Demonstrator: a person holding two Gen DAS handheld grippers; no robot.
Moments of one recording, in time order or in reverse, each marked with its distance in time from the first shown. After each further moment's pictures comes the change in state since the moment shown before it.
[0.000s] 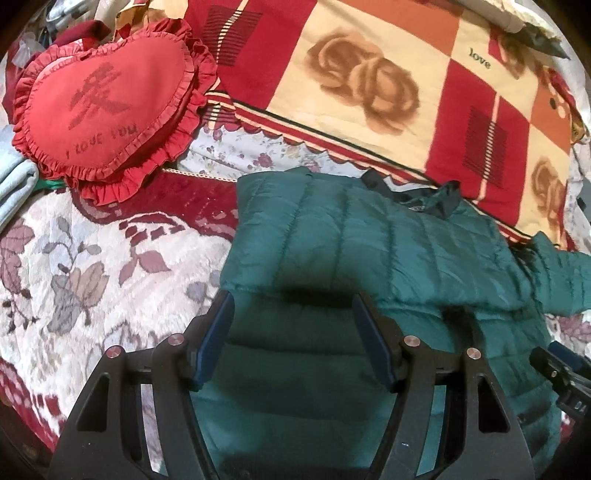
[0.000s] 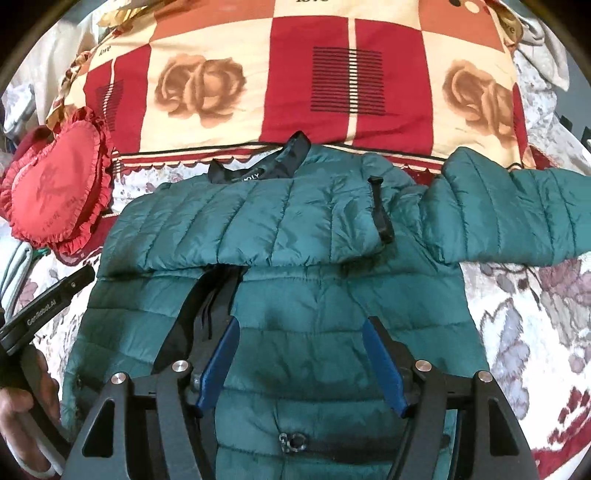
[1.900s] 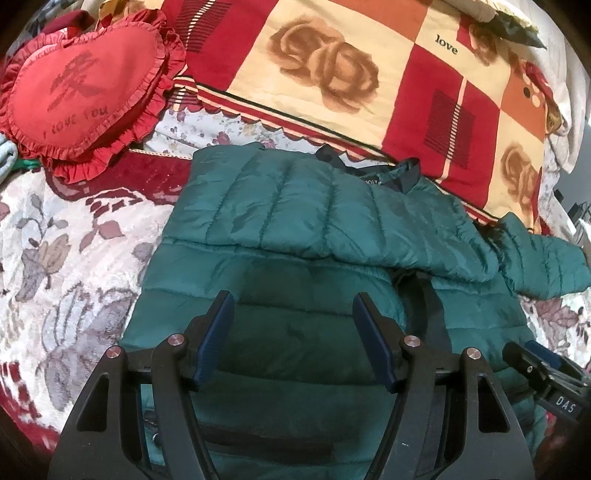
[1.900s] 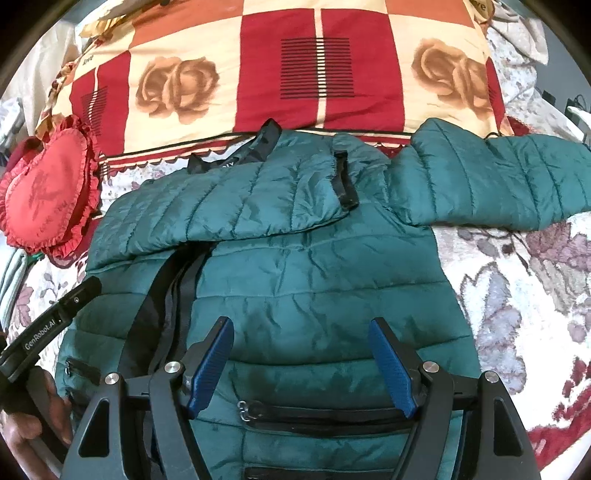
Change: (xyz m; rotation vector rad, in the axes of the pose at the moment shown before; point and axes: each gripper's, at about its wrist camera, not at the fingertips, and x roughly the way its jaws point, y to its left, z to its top) left arm 0.002 -0.035 -0.032 -0.006 0.021 -0.100; right arm 0.000 -0.027 -0.023 0.054 0.016 -0.015
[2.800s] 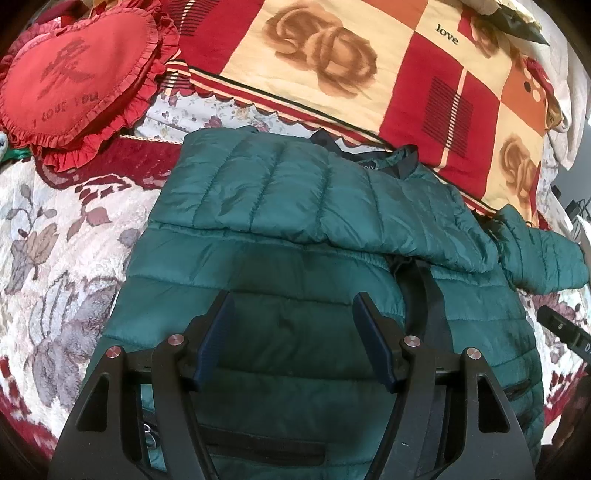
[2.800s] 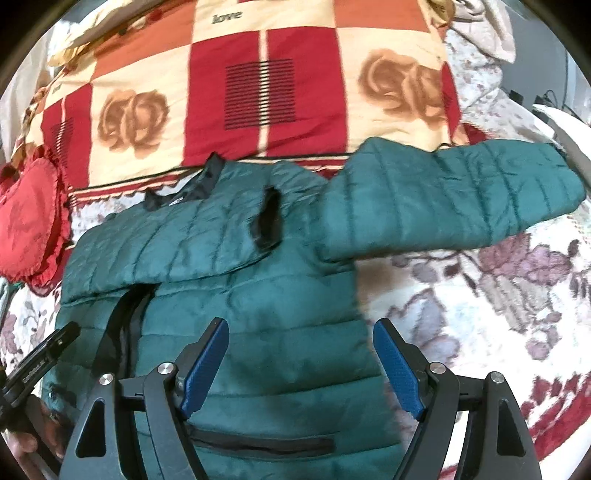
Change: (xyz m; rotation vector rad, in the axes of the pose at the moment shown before) left arm 0.010 -0.001 -0.005 -0.008 0.043 -0.023; right arm -0.019 -0.056 0.025 0.056 -0.050 -0.099
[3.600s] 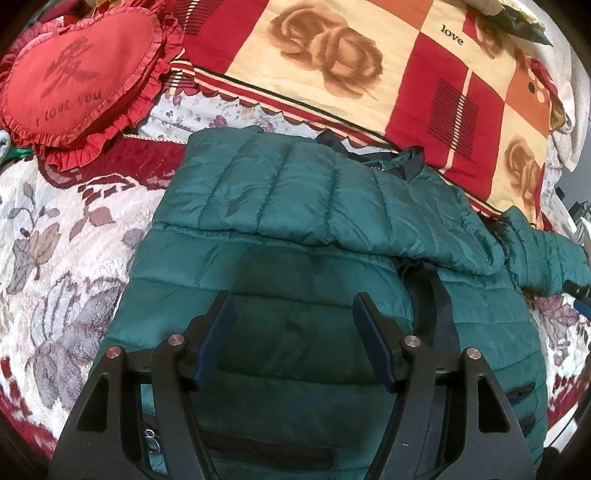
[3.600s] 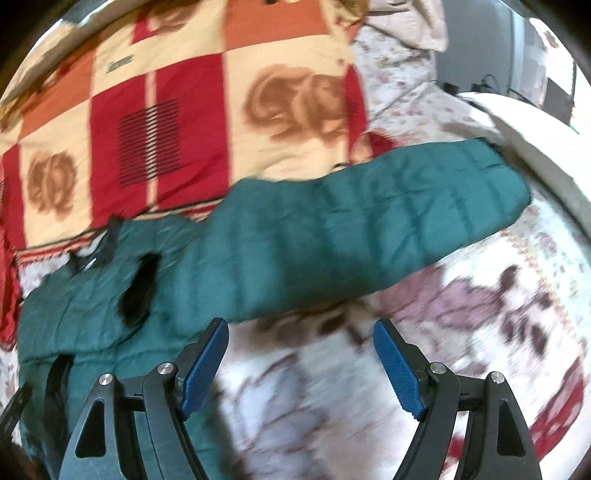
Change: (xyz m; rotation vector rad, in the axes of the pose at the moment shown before) left arm 0.004 0.006 0.000 -0.004 0.001 0.010; right arm 0.002 -0.115 0.048 0.125 -0.054 -0.180
